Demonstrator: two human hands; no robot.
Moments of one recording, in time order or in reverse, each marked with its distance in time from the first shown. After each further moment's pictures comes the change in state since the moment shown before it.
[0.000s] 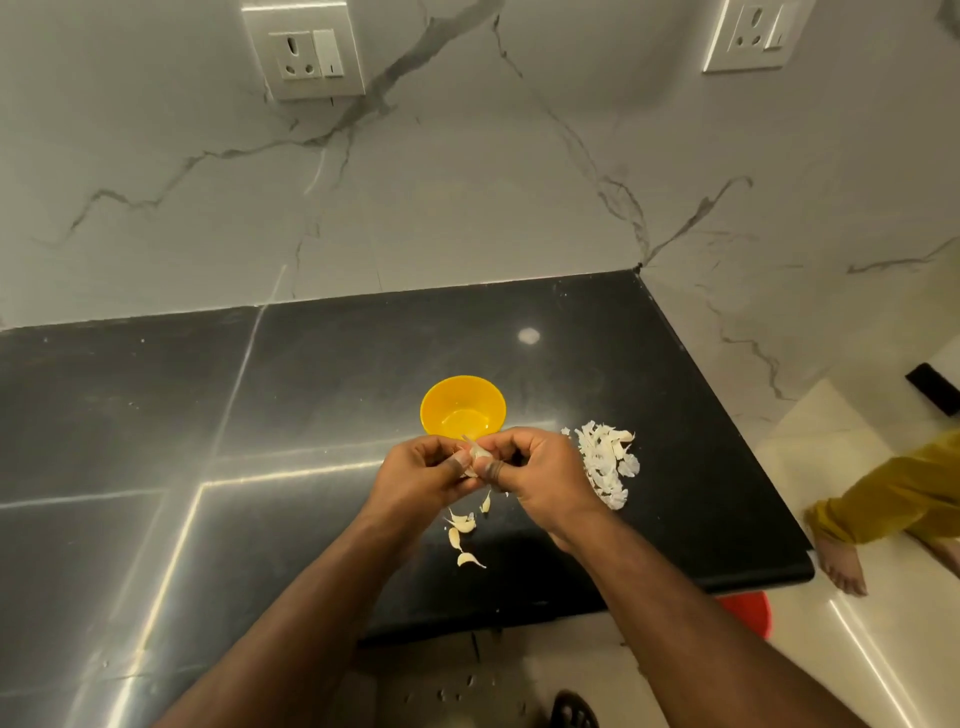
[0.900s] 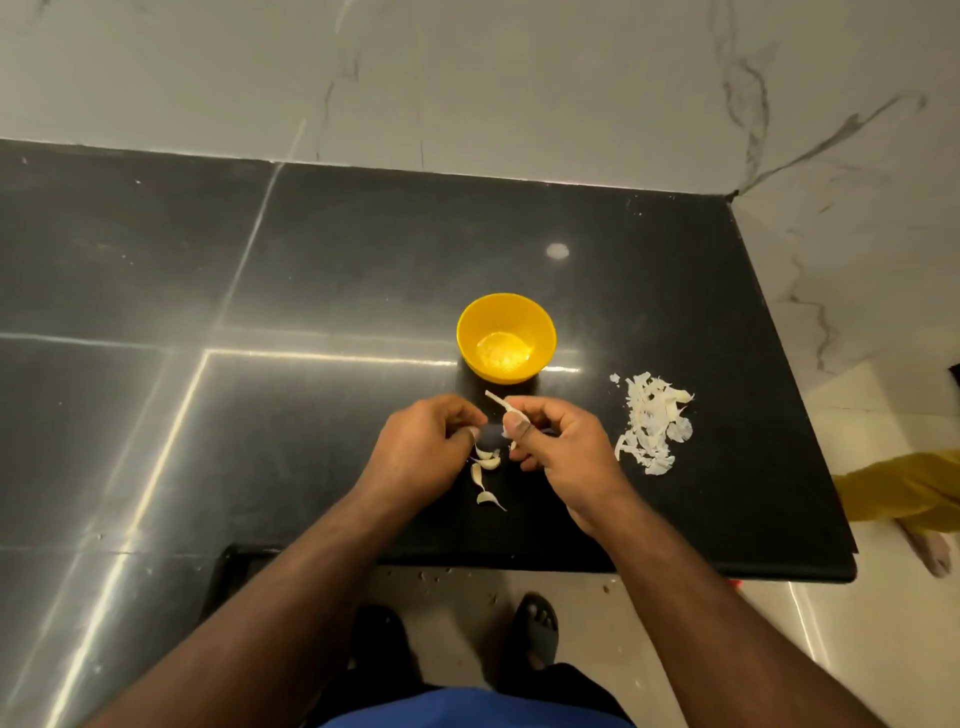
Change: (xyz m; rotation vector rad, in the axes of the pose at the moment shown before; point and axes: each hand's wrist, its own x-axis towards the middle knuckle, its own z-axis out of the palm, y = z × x) left_hand 0.000 -0.026 -0.028 0.836 0.091 0.072; right_hand 0.005 0.039 0.007 -0.081 -0.026 0.214
